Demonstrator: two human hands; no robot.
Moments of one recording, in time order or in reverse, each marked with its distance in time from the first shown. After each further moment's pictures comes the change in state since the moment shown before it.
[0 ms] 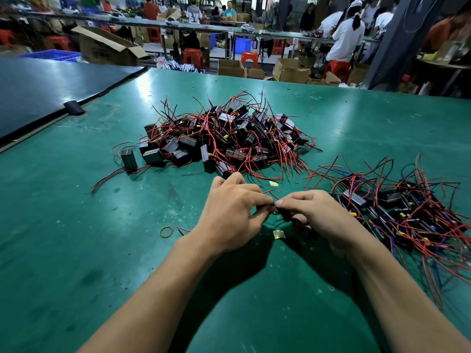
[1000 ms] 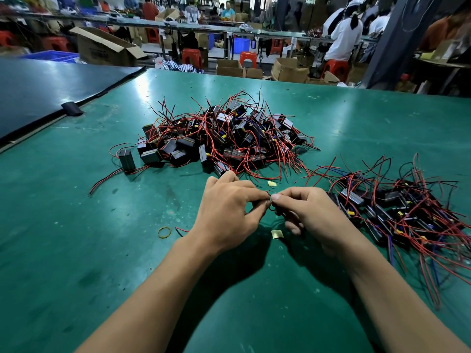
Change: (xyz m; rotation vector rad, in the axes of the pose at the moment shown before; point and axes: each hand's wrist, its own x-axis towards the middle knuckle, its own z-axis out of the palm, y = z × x) left_hand 0.000 -0.001 0.003 -0.028 0.105 -0.042; right_hand 0.002 0.002 0.009 0.069 0.091 -0.060
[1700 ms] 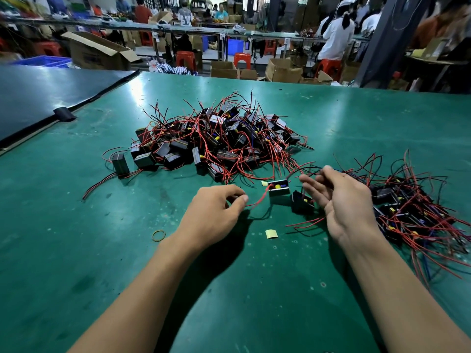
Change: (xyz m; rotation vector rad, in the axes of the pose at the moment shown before) left_hand 0.000 -0.019 0.006 -0.237 -0.156 -0.340; right_hand 0.015 0.002 -0.035 0.661 0.542 -0.076
